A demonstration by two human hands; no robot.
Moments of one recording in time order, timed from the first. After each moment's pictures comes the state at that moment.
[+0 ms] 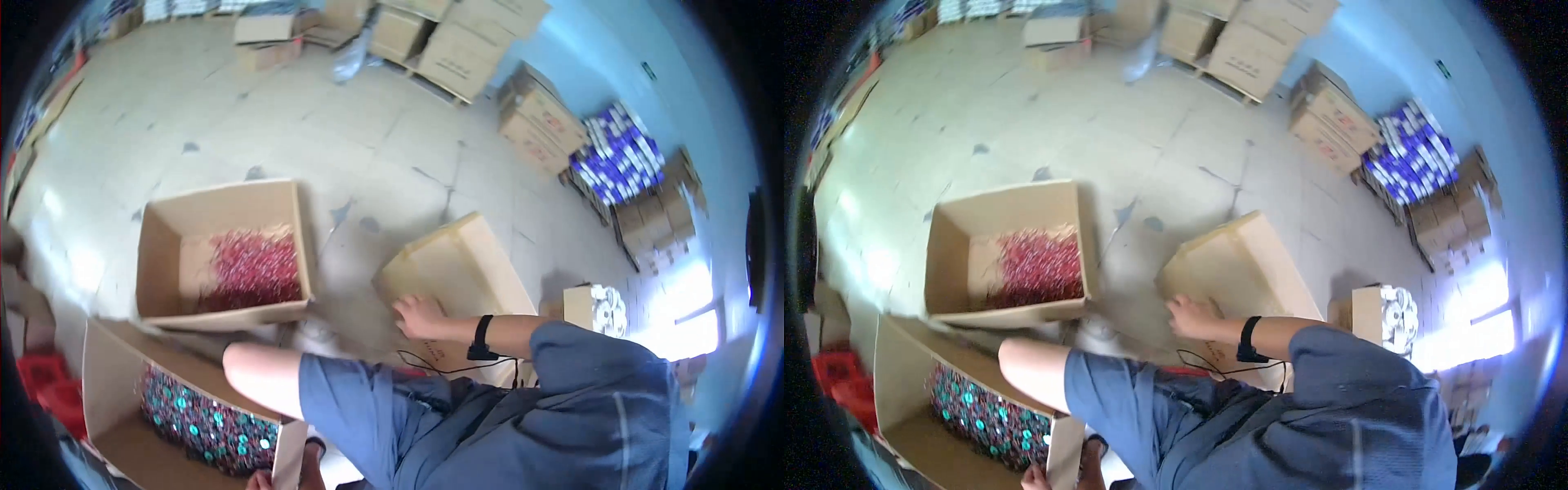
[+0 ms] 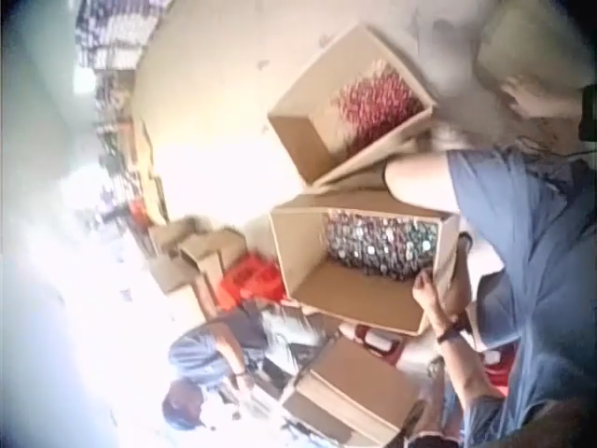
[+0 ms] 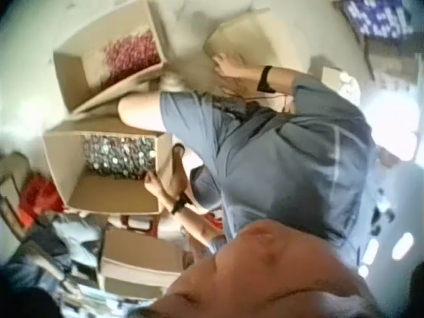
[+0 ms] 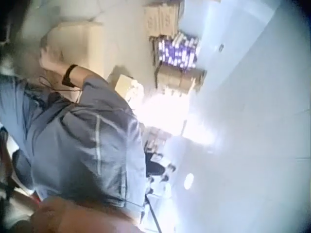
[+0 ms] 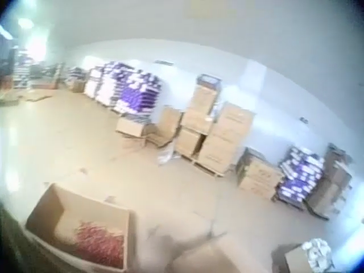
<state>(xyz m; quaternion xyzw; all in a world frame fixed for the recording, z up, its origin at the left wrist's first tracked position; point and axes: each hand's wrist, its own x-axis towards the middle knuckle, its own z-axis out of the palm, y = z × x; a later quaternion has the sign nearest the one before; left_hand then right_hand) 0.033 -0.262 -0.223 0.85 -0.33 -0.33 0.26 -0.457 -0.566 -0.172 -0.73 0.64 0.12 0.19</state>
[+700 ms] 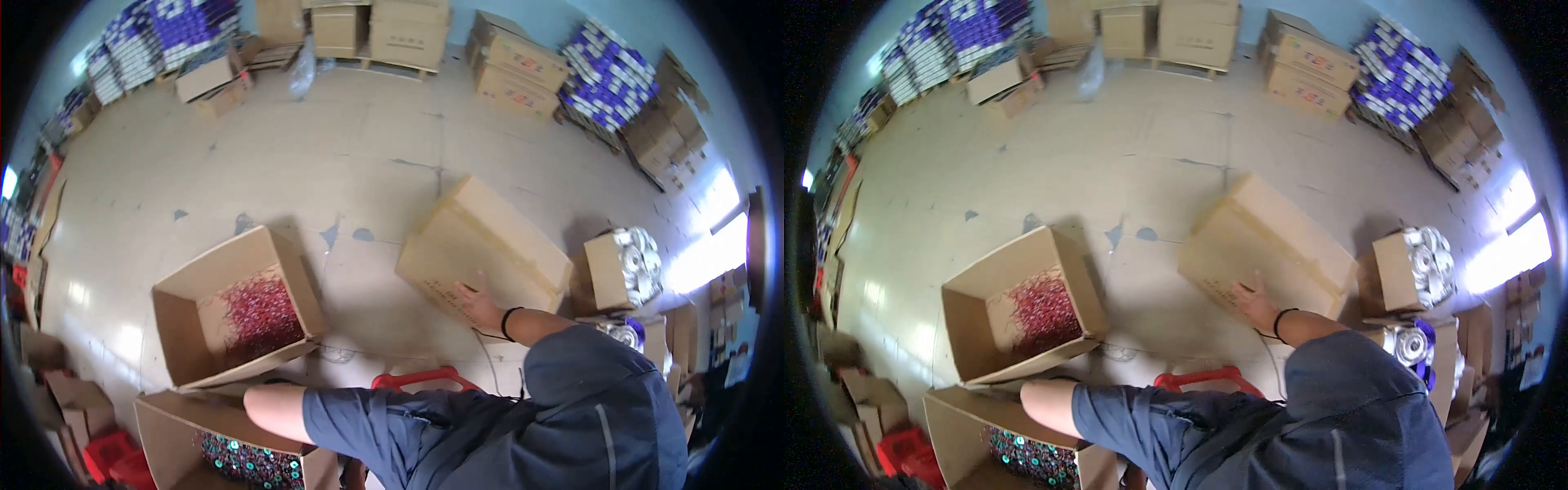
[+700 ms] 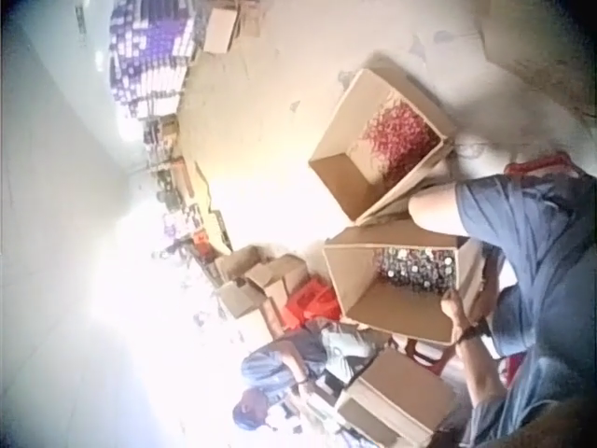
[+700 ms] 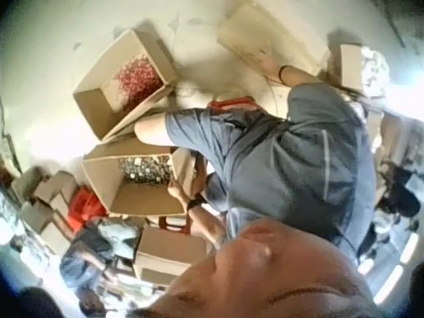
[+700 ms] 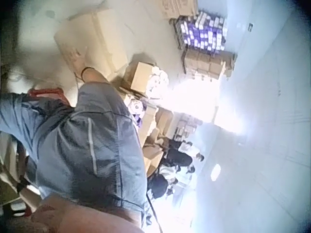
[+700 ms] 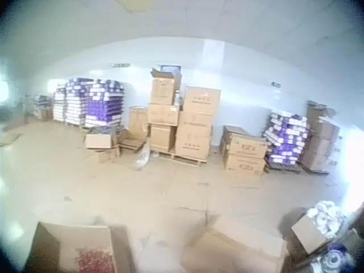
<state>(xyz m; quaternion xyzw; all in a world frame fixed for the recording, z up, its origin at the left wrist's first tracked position) 0.015 -0.267 -0.227 0.88 -0.39 -0.22 0.13 -0.691 -0.492 -0.272 -0.82 0.52 0.22 -0.11</state>
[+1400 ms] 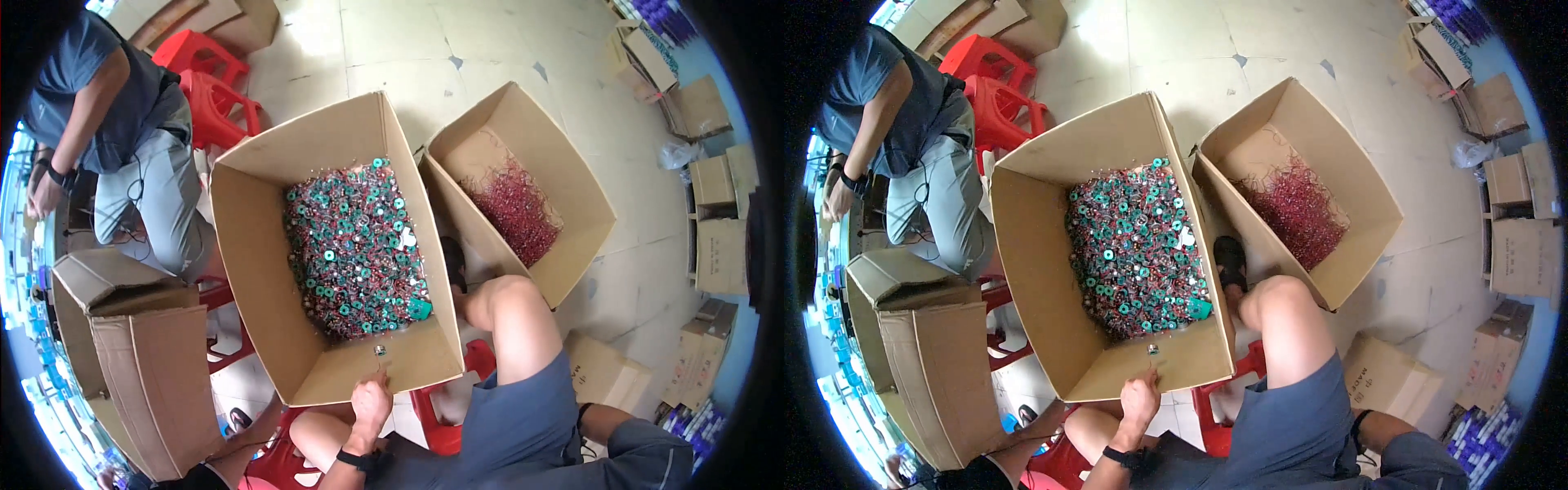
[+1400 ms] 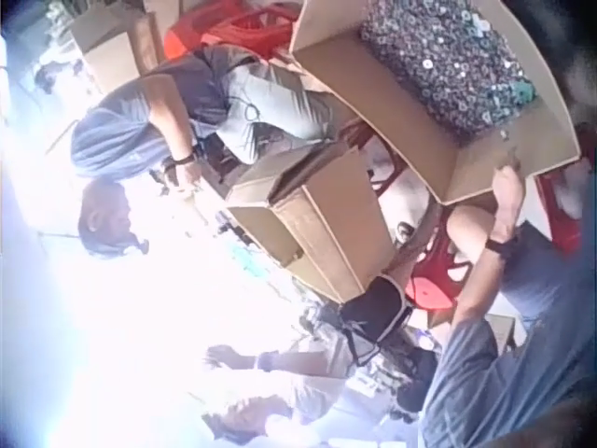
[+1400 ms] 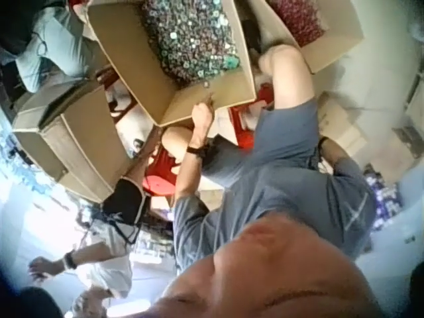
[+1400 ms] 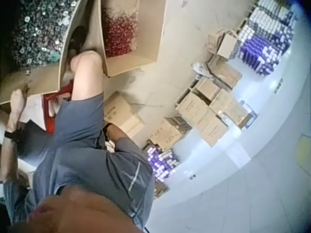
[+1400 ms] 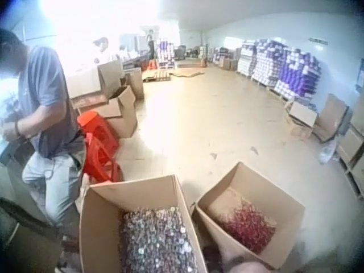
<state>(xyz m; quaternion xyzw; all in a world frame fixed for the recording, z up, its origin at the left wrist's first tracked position) -0.009 -0.272 -0.223 0.91 -0.24 -0.31 0.15 -0.567 -0.605 -0.300 -0.50 0.38 0.33 0.70</state>
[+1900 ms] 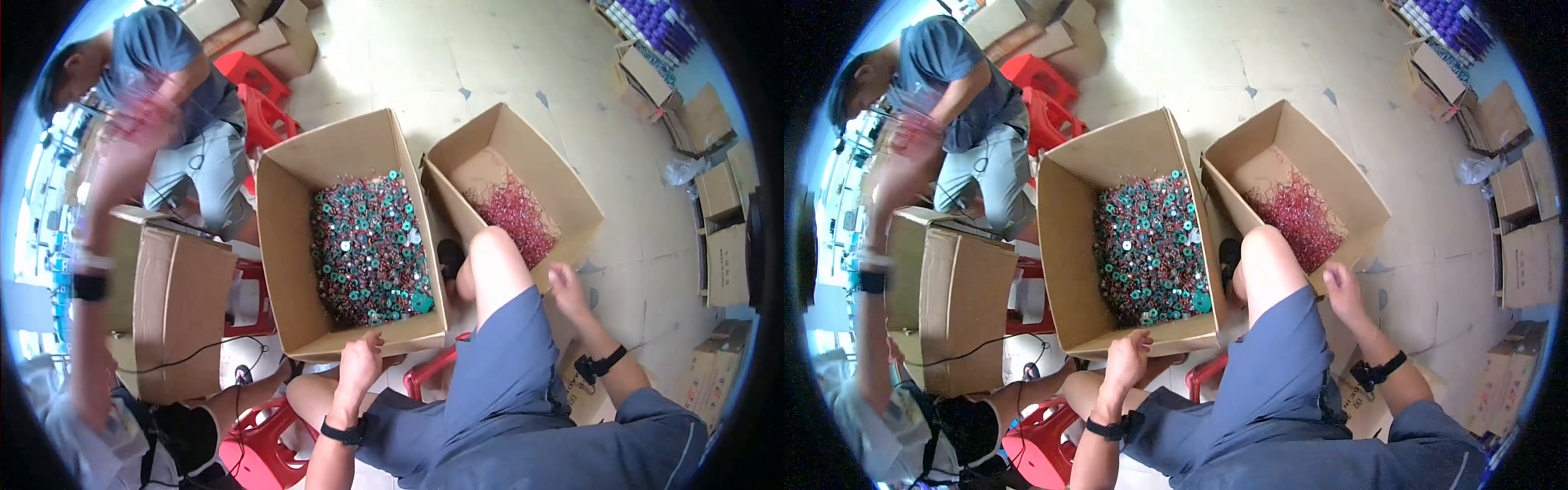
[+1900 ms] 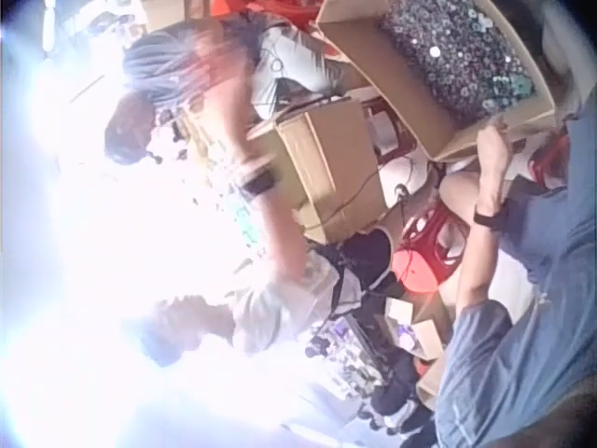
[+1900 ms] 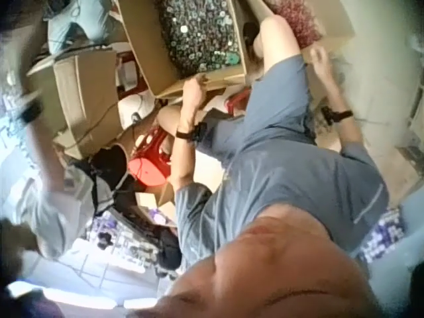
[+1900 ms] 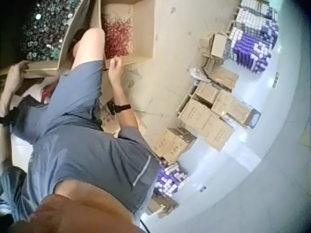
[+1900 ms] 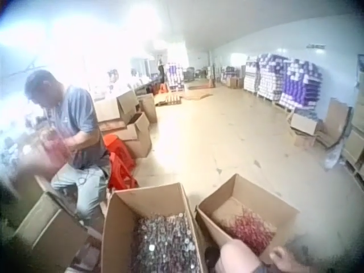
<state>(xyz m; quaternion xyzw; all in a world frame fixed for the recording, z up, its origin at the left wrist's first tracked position) -0.016 -0.297 -0.117 0.88 -0.27 -0.27 0.29 -0.272 -0.711 -0.172 -0.78 0.40 -0.16 0.44</state>
